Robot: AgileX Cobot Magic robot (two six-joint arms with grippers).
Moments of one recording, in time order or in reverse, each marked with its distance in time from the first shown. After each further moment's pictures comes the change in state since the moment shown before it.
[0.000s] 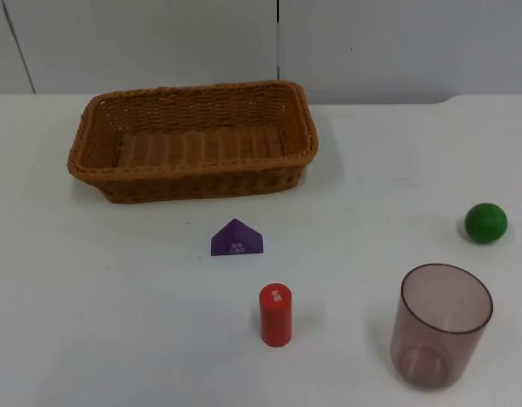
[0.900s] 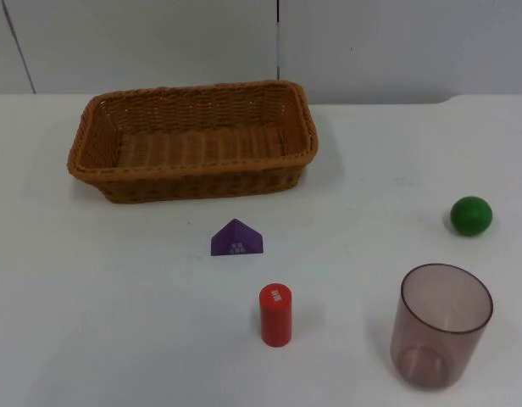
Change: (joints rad) right arm 0.000 0.090 -0.063 0.015 -0.037 0.002; left arm 0.000 0.103 -0.029 0.037 -0.067 -0.103
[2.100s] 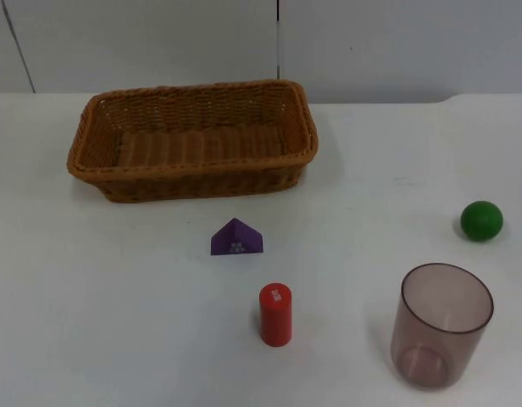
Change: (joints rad) right arm 0.000 0.721 -0.292 0.007 -0.409 -0.038; left arm 0.000 1.590 -0.830 -0.379 -0.405 0.129
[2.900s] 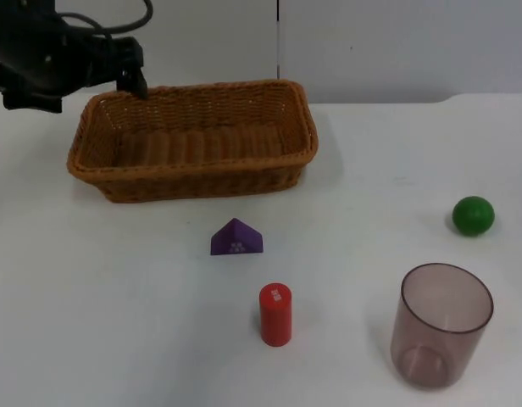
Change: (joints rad) right arm 0.000 0.000 0.000 -0.007 0.018 -0.042; left arm -0.097 0.361 -0.010 -0.087 -0.356 0.108
